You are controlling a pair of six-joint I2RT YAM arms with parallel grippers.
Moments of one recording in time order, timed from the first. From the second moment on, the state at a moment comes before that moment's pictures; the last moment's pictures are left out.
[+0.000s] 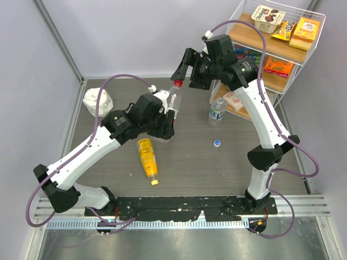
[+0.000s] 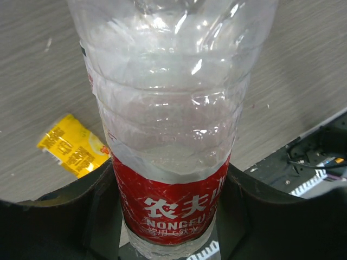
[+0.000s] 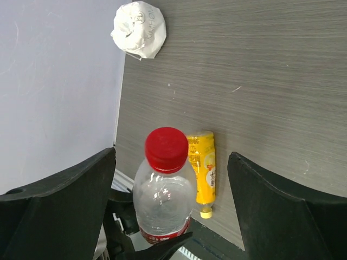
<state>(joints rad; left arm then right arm) -0.83 1.33 1.47 -0.89 -0.07 -0.43 0.55 1.85 2.39 -1.10 -0.20 0.70</state>
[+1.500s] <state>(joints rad) -0.95 1.29 1.48 -0.97 -0.28 -0.37 0.51 1.59 1.85 -0.64 -0.43 0.76</state>
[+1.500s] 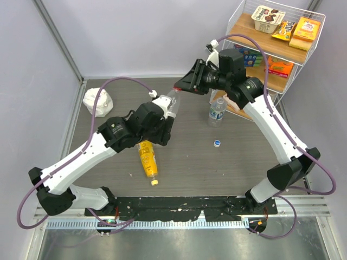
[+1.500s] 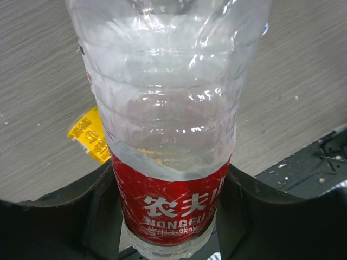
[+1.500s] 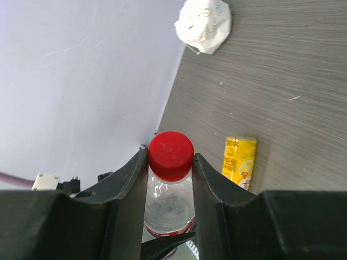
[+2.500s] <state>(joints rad) -0.96 1.16 1.39 -0.58 0.27 -0.61 0.31 1.43 1.49 0.39 -1.09 1.25</state>
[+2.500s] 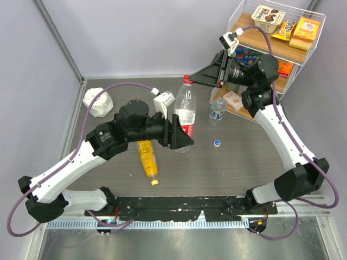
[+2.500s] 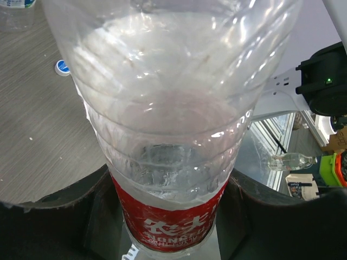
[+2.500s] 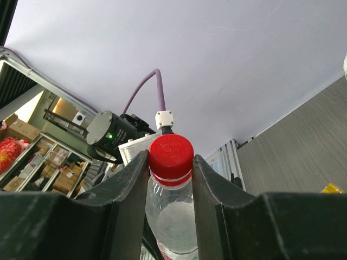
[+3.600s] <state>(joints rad) -0.96 1.21 1.43 -0.94 -0.15 -0.56 0.34 1.60 2.12 -0.84 -0.49 0.67</state>
